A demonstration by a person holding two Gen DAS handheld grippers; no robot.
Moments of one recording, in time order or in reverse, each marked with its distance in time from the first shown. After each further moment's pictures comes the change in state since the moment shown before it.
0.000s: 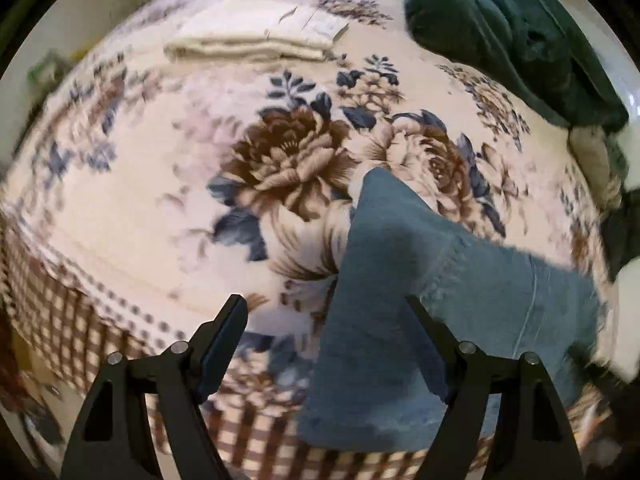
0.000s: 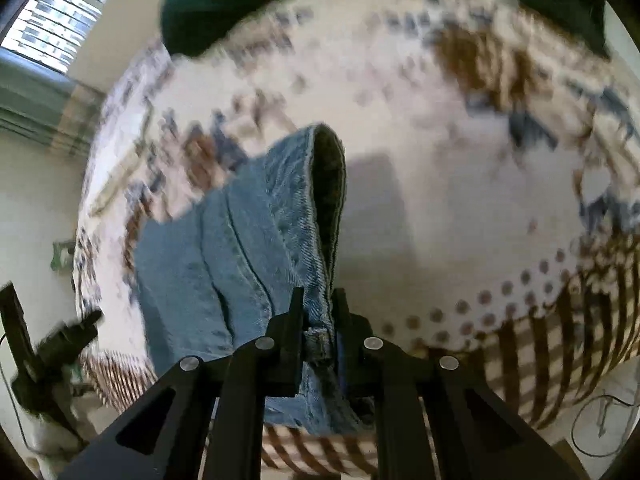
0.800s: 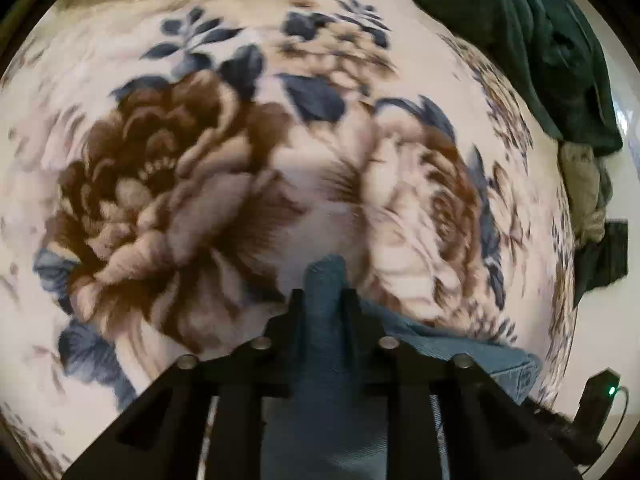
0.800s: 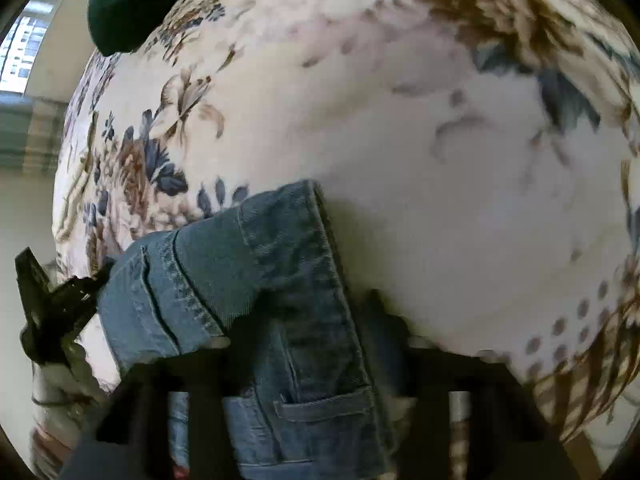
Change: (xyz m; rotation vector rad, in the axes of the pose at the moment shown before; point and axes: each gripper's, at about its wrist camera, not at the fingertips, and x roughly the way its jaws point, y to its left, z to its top) left arm 0.136 -0.004 0.083 -0.054 0.155 -0.249; right arm 0.068 -0.019 0.047 0.087 0.087 -0.040
